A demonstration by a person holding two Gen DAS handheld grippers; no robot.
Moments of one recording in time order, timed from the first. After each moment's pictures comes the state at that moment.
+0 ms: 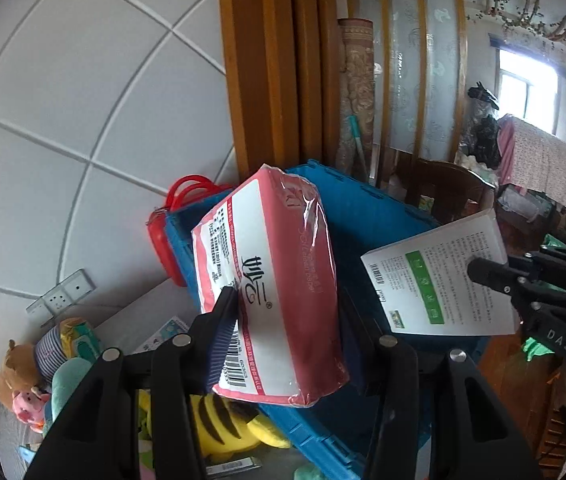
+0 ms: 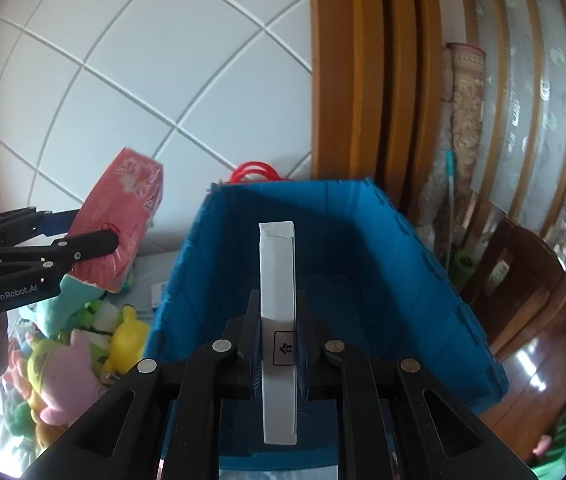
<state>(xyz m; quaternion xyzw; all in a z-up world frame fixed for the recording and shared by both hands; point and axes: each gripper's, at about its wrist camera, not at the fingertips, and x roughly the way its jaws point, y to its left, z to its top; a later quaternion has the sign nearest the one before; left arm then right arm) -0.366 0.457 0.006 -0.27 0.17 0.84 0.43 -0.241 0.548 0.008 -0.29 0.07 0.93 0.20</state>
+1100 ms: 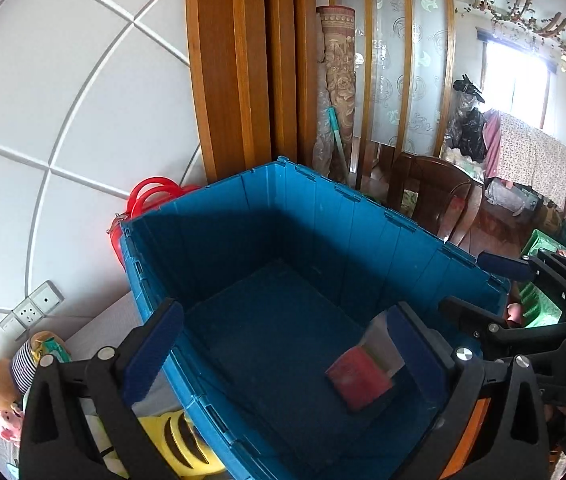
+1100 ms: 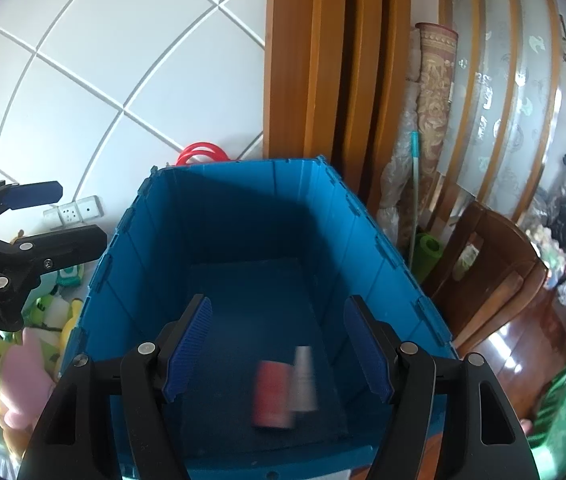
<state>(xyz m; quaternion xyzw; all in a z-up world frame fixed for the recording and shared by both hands) -0.370 0.514 -0.013 -0.29 0.17 0.83 0.46 -0.251 0.610 -0.017 -0.32 0.07 0.91 0.26</state>
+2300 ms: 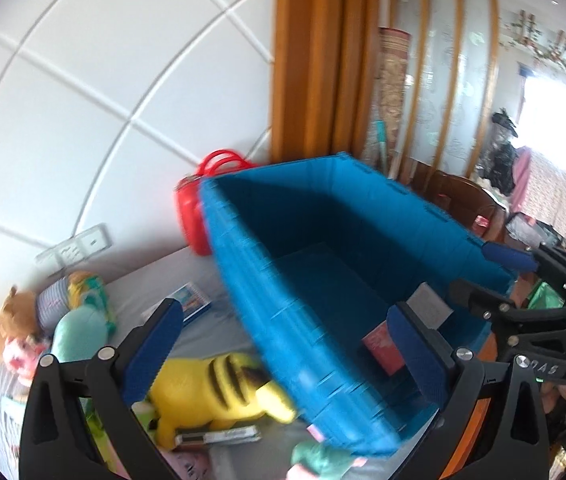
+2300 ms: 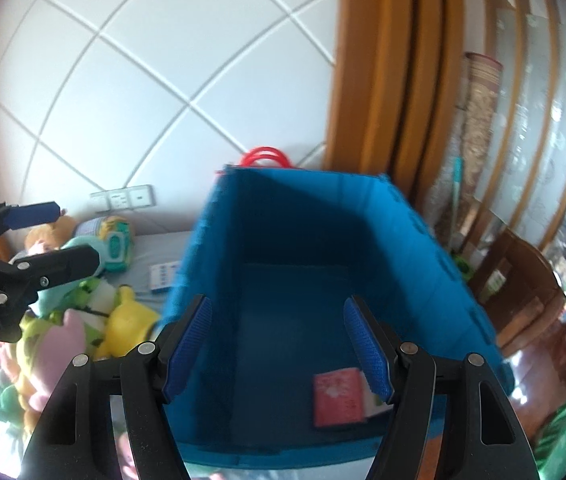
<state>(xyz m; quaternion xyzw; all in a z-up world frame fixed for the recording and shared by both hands) -0.375 0.346 -0.017 -0.31 0.11 0.86 0.39 -0.275 0.498 -0.001 -0.32 0.03 0.93 0.19</state>
